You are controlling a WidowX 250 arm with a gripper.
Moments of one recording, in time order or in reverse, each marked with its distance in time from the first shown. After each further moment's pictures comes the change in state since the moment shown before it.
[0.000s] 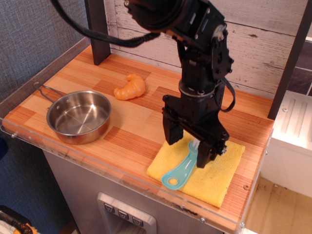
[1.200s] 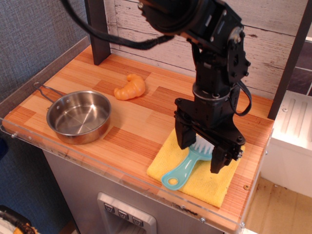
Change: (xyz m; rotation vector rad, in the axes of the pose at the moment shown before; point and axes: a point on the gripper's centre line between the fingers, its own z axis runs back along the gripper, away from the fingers) arm 0.005 -0.019 0.007 -0.020 -0.020 -0.013
